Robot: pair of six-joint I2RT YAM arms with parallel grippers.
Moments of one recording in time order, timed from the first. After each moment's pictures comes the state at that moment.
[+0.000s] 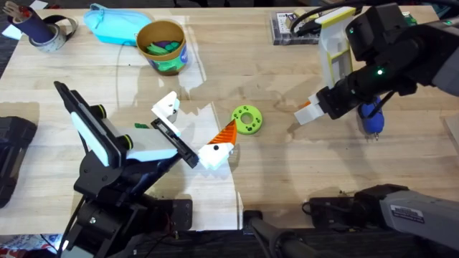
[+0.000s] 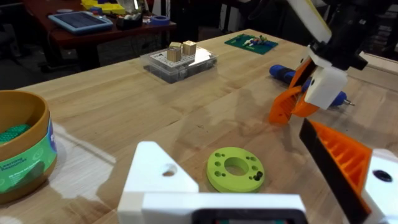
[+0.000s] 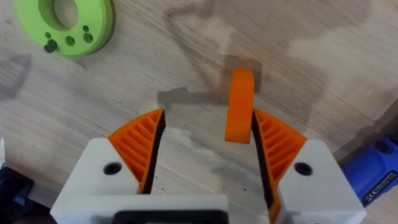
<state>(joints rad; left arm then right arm) -0.38 -0.01 0.00 -0.07 0.40 -0.06 0.20 1.32 0.94 -0.98 -0.13 -0.28</state>
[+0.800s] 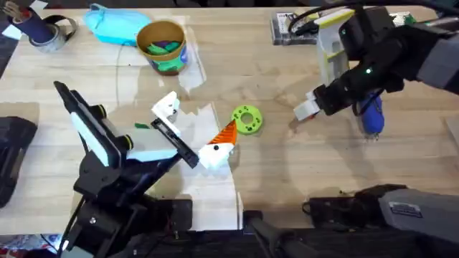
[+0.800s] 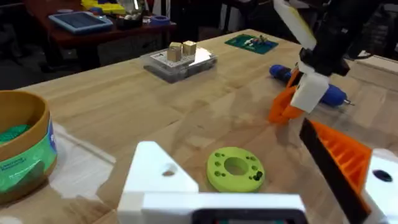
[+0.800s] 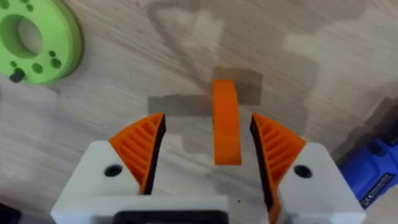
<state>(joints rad) -0.38 0.00 0.01 -0.06 0.40 -0.06 0.19 1.40 0.94 -0.92 -0.07 -0.22</state>
